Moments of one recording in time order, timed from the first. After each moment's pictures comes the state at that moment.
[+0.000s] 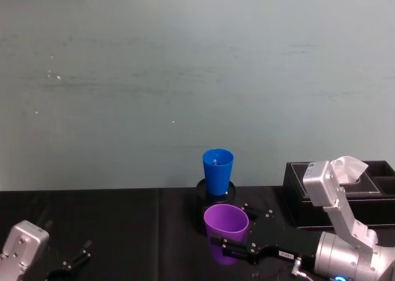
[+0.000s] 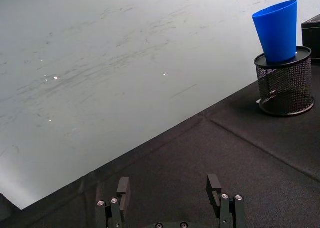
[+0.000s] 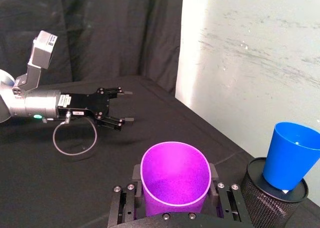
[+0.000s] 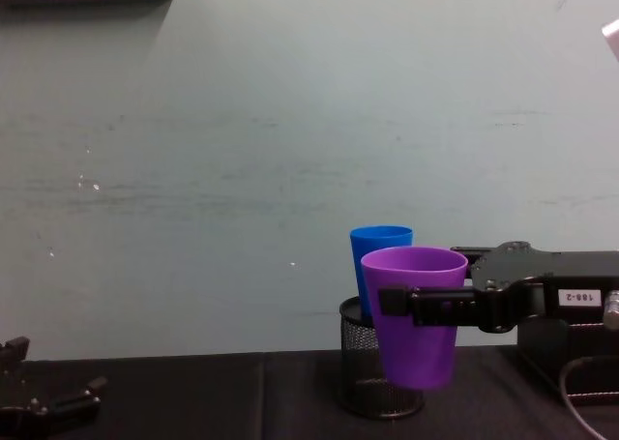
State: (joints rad) left arm -0.20 0.60 0.45 -1.41 -0.25 -0.12 0.03; right arm 0.46 0.56 -0.53 -1.45 0.48 0.04 0.68
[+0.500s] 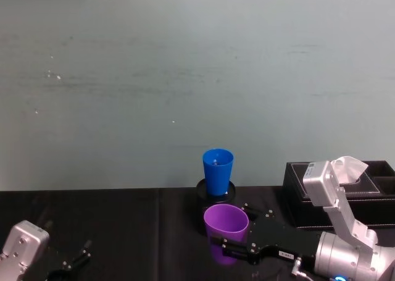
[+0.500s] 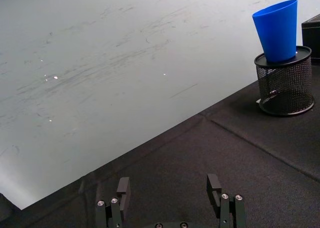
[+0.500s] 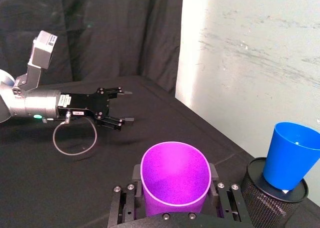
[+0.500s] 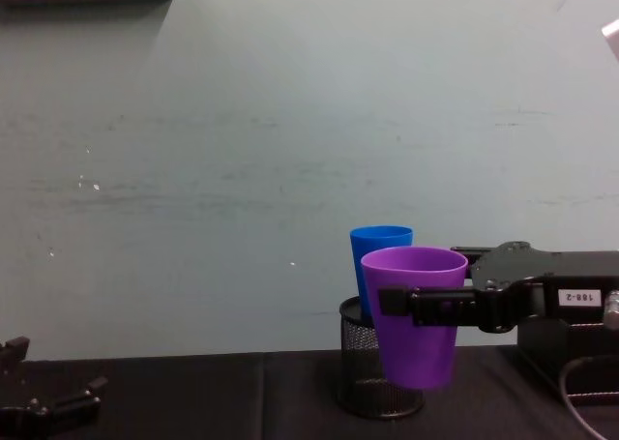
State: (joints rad) left arm -0.20 0.60 0.45 -1.41 -0.25 -0.12 0.03; right arm 0.46 0.56 -0.53 -1.45 0.48 0.04 0.68
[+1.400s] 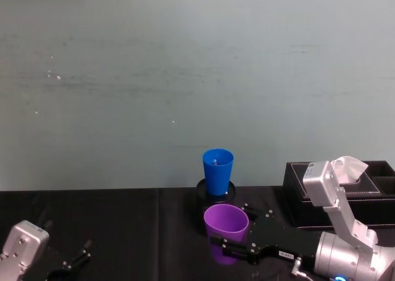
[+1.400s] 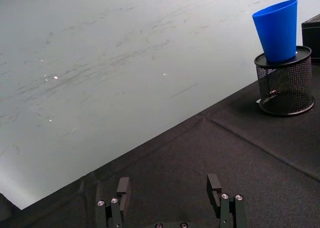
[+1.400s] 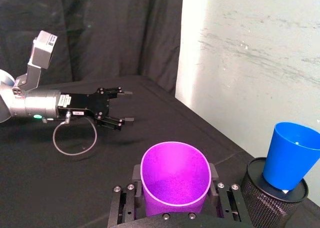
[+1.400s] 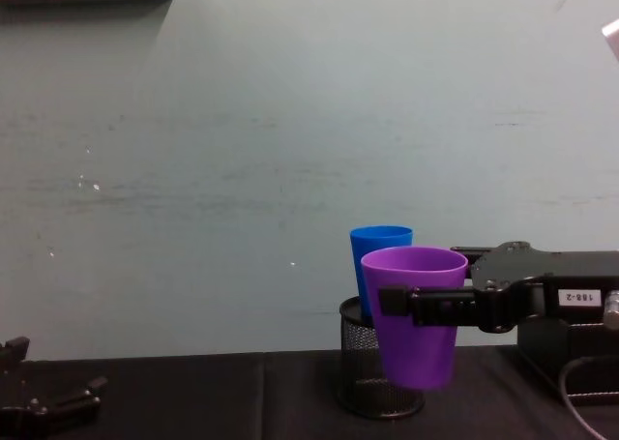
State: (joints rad) left arm -0.20 0.60 0.45 -1.41 -0.25 -0.12 0.03; right arm 0.46 0.56 -0.53 -1.45 0.48 0.04 0.68
